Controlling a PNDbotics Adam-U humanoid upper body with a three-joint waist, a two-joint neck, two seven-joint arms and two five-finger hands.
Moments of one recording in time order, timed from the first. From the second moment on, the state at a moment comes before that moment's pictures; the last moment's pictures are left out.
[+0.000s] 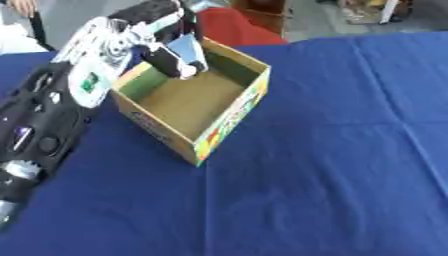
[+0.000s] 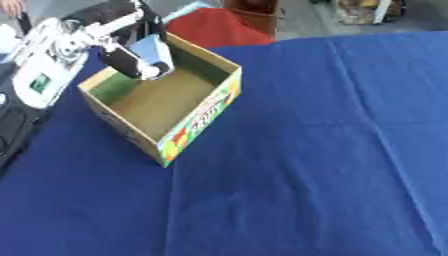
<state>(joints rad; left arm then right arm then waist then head) -1.12 0.40 -0.33 -1.11 -0.78 -0.05 -0.39 -0.44 -0.42 -0.13 -1.98 0.26 -0.12 -0.34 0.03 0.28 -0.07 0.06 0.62</state>
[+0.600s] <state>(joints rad) -1.09 0.38 -0.34 -1.06 -0.83 -0.12 -0.44 -0.44 -0.41 -0.13 -1.98 0.25 -0.12 -0.34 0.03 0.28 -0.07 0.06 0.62</state>
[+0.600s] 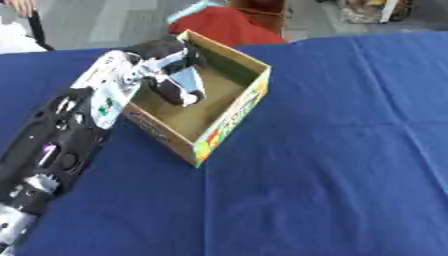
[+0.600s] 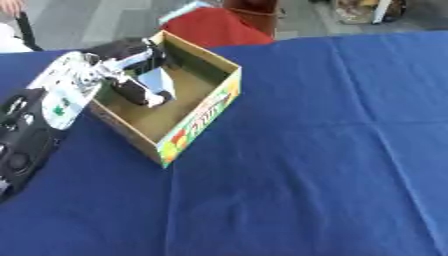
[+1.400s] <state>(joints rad) -1.08 0.38 -0.32 -1.10 -0.96 -0.13 -0.46 -0.44 -0.41 -0.13 -1.98 0.25 -0.12 -0.34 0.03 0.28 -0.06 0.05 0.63</state>
